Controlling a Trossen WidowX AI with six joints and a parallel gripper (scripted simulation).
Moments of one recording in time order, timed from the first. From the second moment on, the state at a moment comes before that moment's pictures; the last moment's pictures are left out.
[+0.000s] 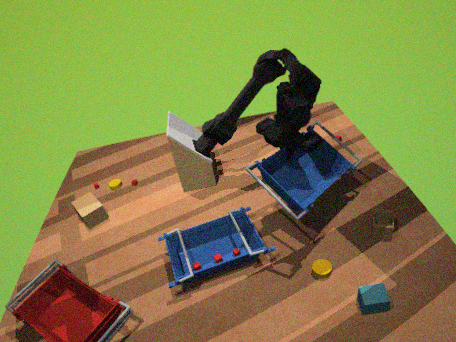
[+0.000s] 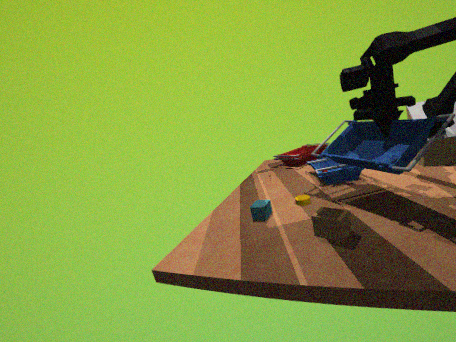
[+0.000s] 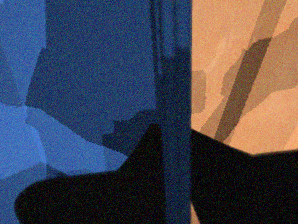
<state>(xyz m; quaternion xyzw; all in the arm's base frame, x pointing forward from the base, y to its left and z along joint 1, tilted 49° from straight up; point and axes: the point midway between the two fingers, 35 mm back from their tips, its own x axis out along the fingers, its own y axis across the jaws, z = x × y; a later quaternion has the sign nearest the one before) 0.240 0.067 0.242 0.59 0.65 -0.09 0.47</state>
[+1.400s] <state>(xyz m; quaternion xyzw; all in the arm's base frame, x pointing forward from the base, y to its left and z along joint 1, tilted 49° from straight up) 0.312 -0.047 0.137 0.65 0.64 -0.18 0.37</state>
